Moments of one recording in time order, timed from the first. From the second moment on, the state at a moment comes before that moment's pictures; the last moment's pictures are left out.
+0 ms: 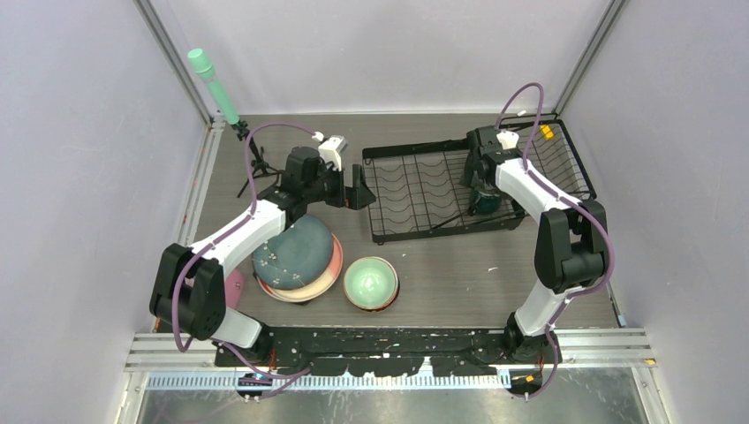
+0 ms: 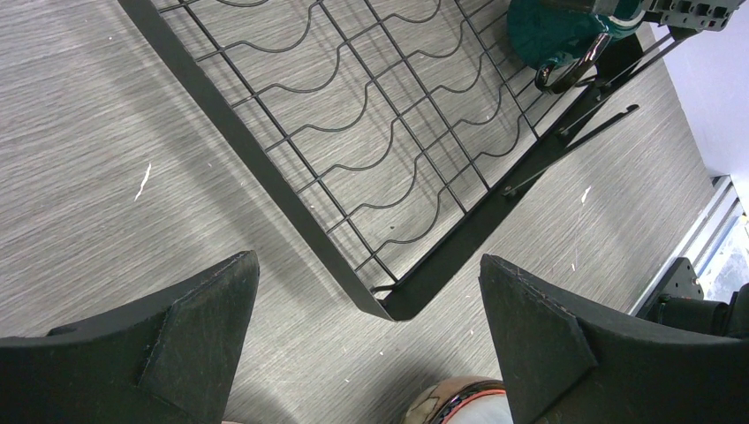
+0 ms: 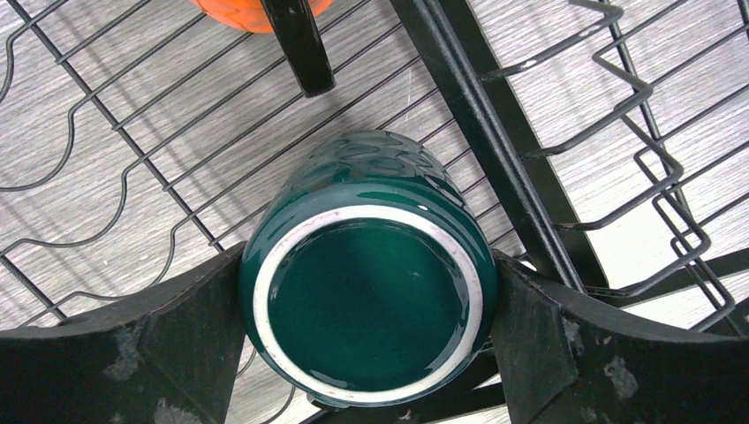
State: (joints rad) left arm -0.44 1.45 1.00 -0.07 0.38 -0.31; right arm 0.22 1.72 1.29 -0.62 0.48 0.53
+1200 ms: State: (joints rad) left arm -0.44 1.45 1.02 -0.08 0.40 -0.31; right arm 0.21 1.69 1.28 -0.65 0.37 0.49
